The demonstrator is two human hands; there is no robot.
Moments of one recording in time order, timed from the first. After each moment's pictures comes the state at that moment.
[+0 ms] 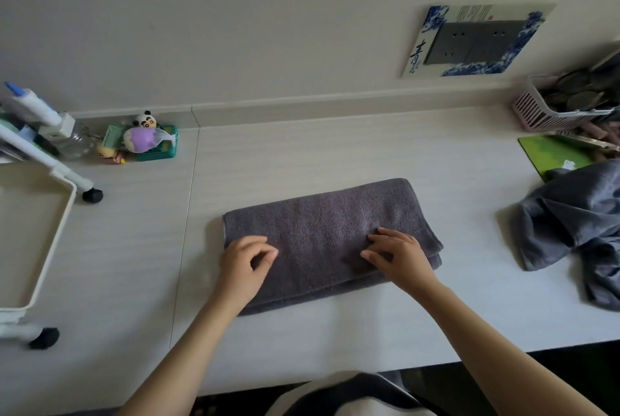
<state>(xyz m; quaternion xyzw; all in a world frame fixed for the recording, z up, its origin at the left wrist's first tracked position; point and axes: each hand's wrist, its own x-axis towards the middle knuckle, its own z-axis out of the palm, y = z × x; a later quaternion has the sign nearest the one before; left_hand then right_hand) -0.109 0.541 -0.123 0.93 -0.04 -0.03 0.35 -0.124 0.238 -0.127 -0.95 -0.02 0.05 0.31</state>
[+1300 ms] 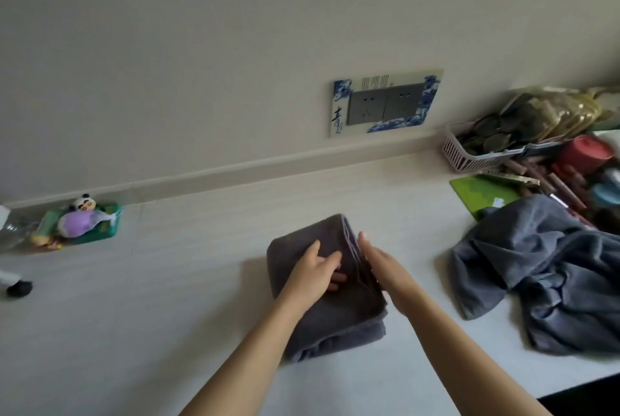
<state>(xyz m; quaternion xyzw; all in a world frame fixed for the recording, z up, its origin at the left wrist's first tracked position) -0.053 0.292 -0.038 0.75 0.09 -0.29 0.59 -0.075 0.154 -0.052 -0.73 0.23 0.17 0.62</state>
